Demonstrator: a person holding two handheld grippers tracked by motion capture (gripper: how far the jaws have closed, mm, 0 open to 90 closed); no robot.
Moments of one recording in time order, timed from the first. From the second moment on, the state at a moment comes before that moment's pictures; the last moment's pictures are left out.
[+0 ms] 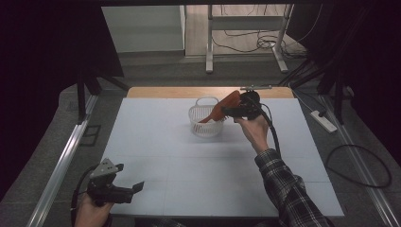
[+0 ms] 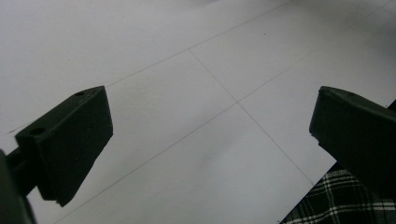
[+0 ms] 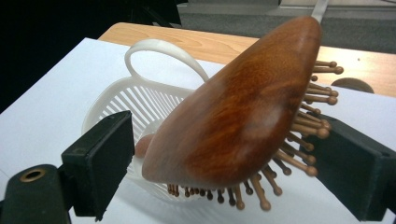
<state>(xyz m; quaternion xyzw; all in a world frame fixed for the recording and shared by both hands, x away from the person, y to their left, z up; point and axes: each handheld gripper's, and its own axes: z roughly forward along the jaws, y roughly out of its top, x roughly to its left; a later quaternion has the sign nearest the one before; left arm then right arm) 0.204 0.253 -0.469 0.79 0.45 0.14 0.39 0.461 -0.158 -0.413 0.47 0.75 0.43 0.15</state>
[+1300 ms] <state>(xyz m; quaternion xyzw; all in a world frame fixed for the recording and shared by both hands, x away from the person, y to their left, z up) 0.202 0.255 -0.468 0.79 0.45 0.15 0.39 0.445 -0.160 -0.401 0.42 0.80 0.41 0.15</state>
